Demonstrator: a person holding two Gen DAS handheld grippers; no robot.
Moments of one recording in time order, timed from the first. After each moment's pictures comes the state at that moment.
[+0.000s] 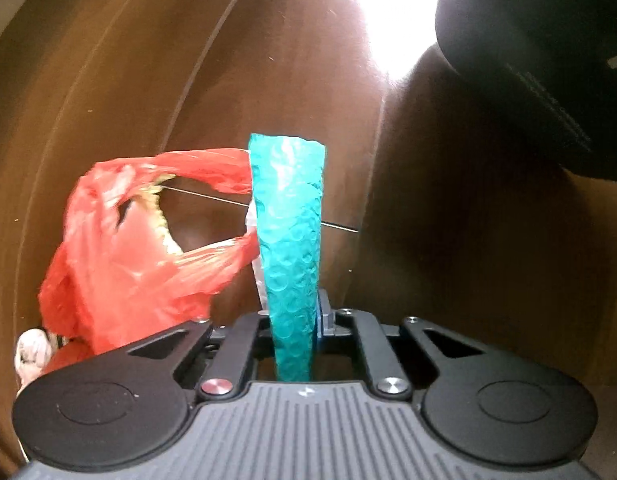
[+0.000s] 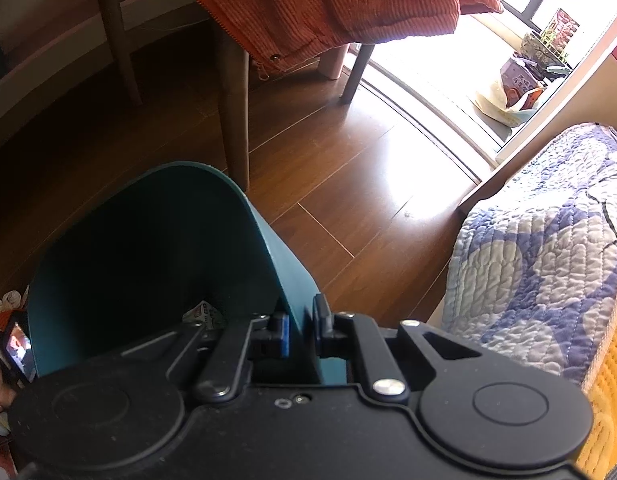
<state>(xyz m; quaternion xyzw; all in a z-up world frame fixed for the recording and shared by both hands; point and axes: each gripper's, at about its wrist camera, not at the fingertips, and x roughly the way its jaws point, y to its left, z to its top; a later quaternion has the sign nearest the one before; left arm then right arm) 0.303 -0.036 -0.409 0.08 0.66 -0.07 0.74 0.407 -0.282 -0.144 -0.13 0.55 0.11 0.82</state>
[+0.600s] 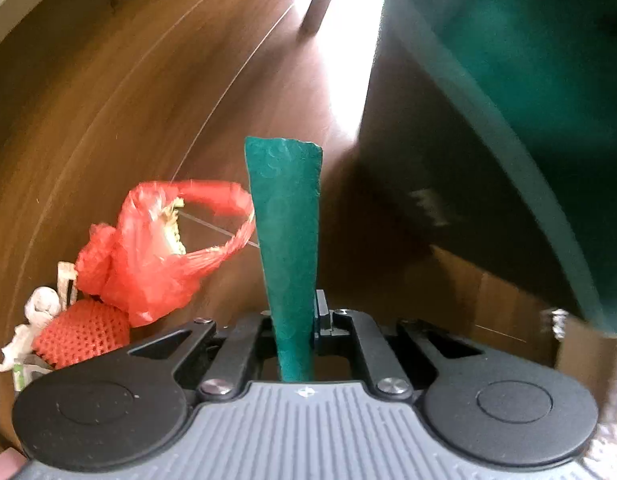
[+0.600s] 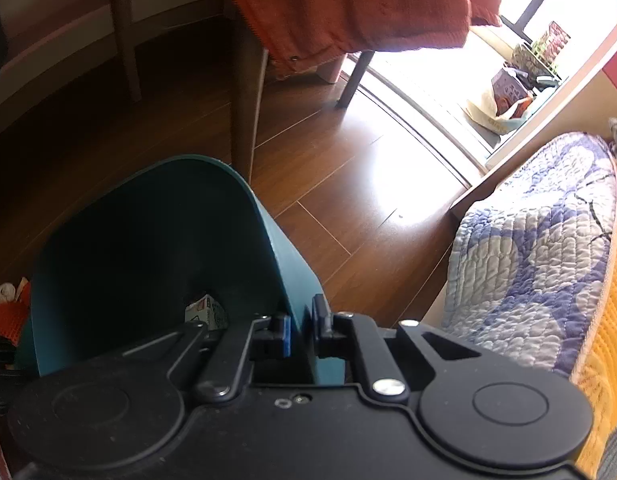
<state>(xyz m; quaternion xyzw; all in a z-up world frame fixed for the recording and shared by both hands) 0.265 0.006 -0.277 -0.05 0.62 -0.12 0.77 0.380 -0.252 -0.131 -0.16 0.54 0.10 0.82</state>
